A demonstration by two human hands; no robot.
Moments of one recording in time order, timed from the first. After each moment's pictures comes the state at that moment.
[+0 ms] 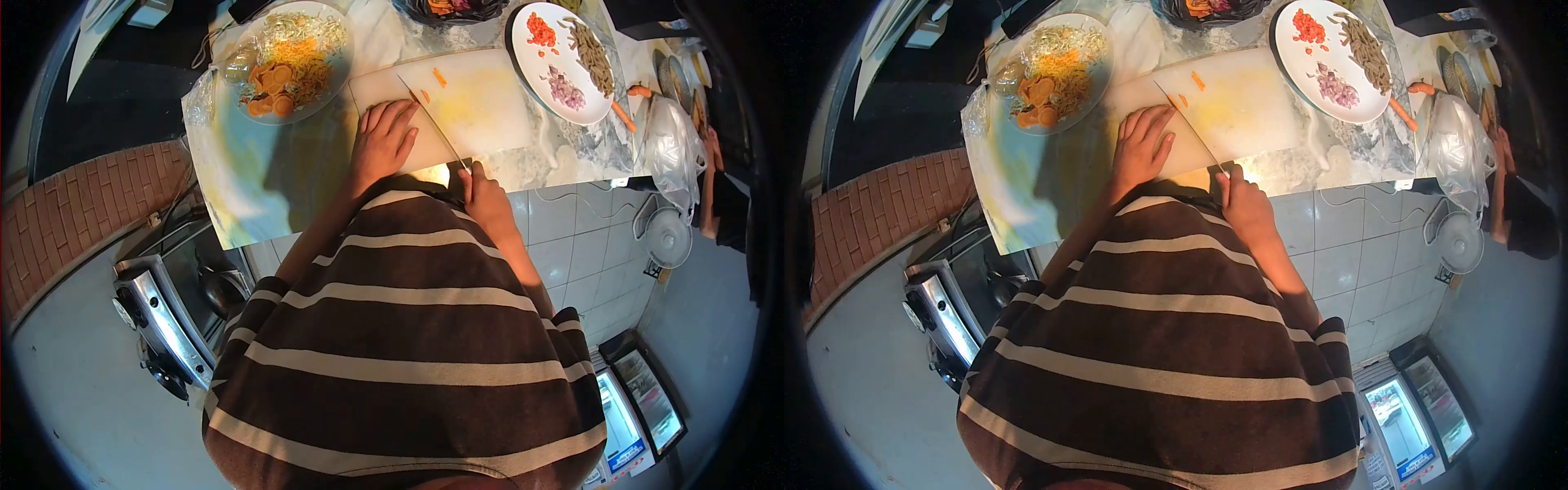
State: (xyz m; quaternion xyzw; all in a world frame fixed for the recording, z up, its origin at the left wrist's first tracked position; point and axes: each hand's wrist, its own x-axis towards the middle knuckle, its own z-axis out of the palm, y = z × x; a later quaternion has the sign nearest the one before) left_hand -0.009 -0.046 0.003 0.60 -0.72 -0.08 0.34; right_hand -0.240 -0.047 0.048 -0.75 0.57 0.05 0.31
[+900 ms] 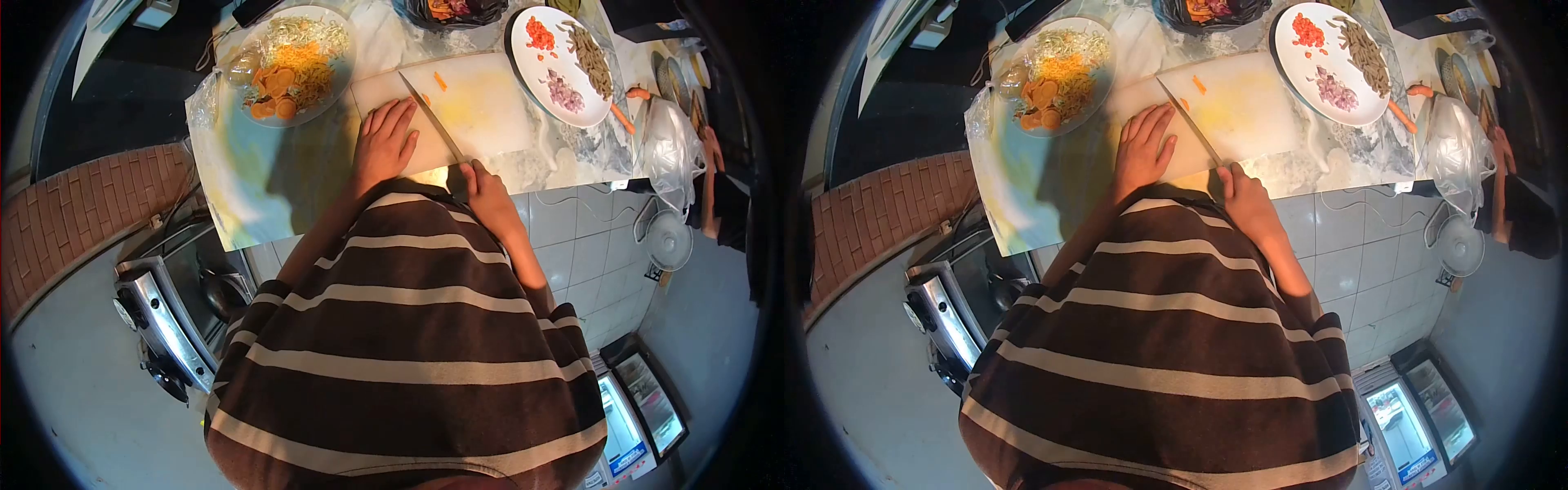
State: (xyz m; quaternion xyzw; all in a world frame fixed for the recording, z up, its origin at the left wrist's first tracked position) left_hand -0.012 -0.046 0.002 0.63 -0.70 -0.08 0.31; right_hand -0.236 -0.063 0.064 -0.74 0.55 -0.02 0.39
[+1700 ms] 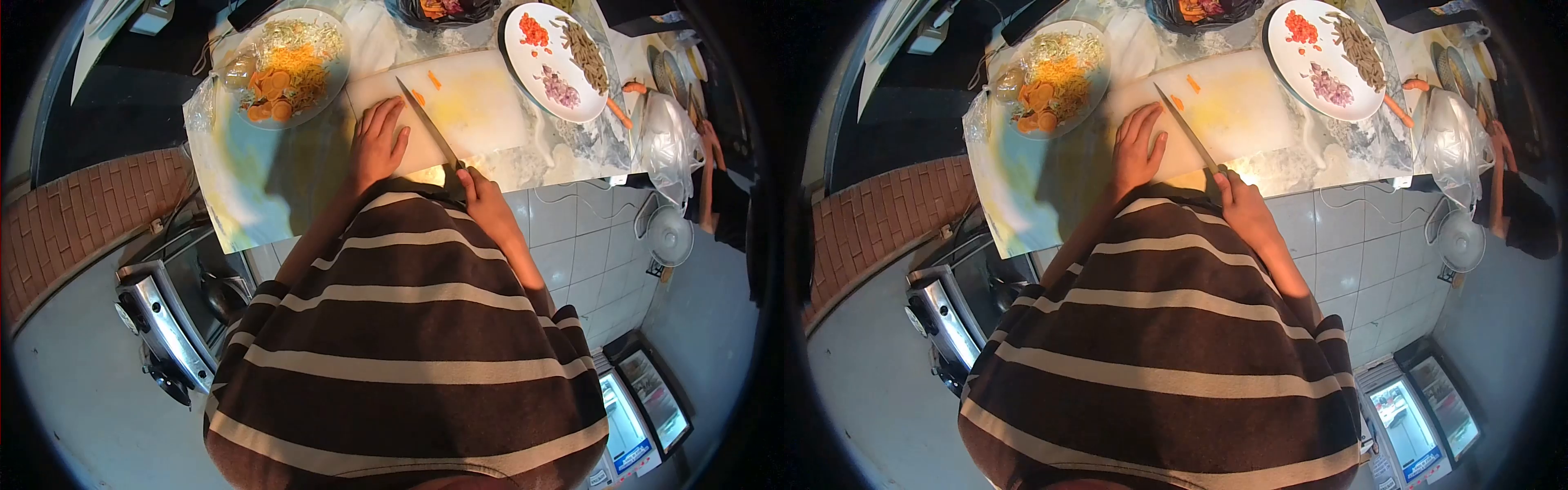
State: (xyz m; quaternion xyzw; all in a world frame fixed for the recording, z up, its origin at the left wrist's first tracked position) left_hand -0.011 -0.046 -0.003 0.63 -0.68 -0.10 0.36; right_hand -0.243 -0.052 0.070 -0.68 0.56 -0.05 0.47
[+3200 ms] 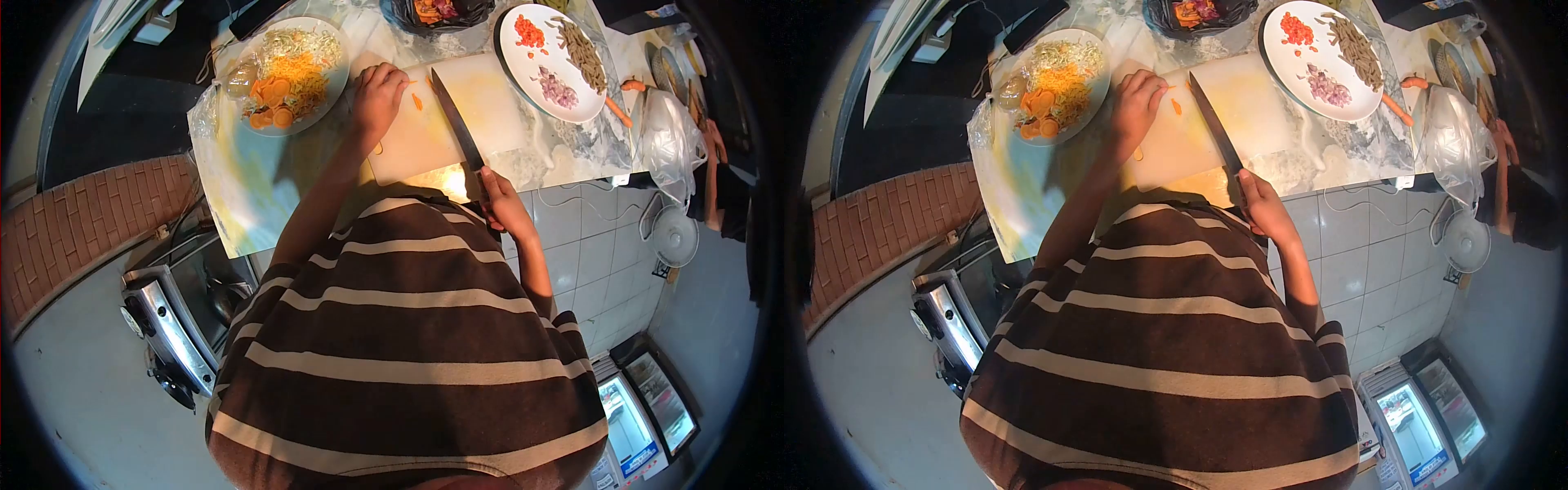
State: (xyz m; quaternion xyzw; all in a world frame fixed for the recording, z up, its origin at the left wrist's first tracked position) left_hand 0.012 -0.131 -0.007 0.62 -0.69 -0.01 0.37; right_hand -0.273 -0.064 0.070 -0.44 0.57 -0.09 0.68
